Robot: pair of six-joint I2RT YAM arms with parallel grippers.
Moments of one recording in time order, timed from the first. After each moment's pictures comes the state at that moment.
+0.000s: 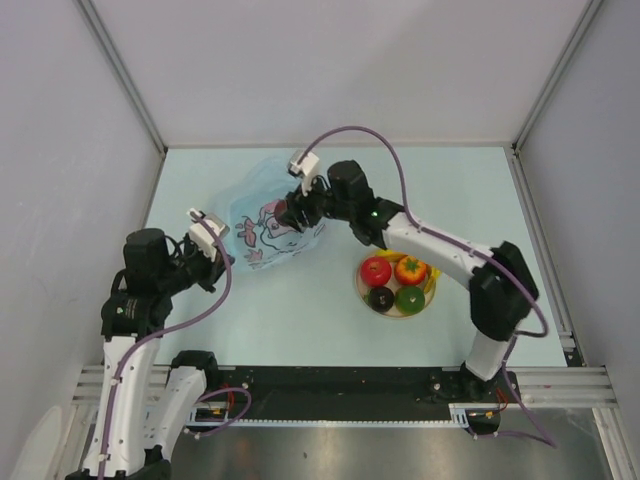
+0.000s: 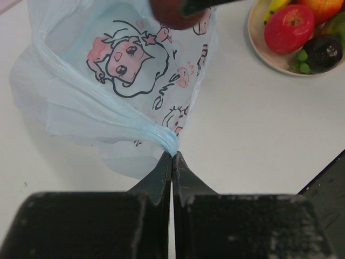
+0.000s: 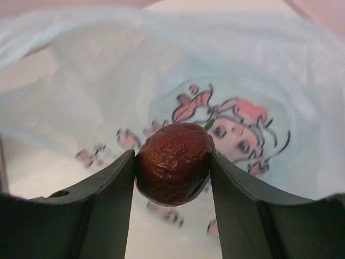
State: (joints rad) left arm -0.03 0.66 0.94 -0.84 0.55 0.39; right arm 0.80 1.81 1.50 0.05 -0.33 -0.02
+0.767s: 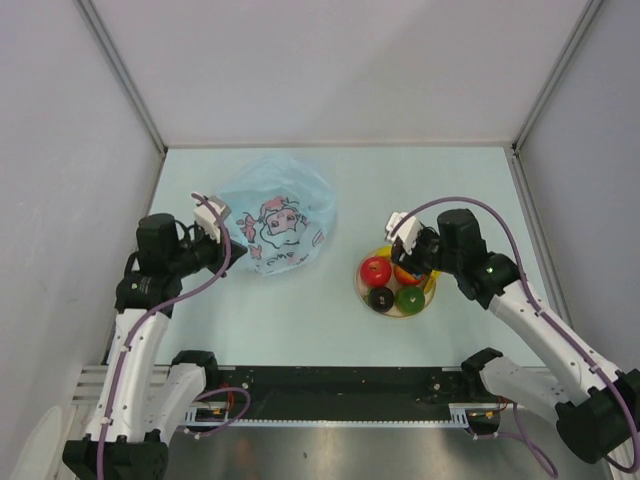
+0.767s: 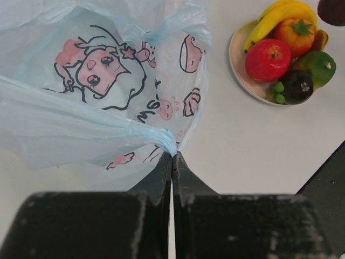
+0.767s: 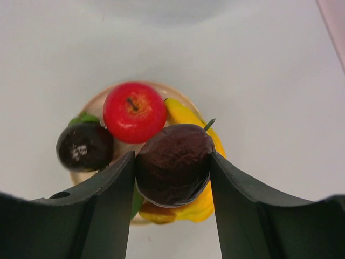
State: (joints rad) left arm -0.03 0.78 0.88 -0.64 0.64 0.21; right arm 0.49 0.98 0.86 -0.46 -0.28 -0.59
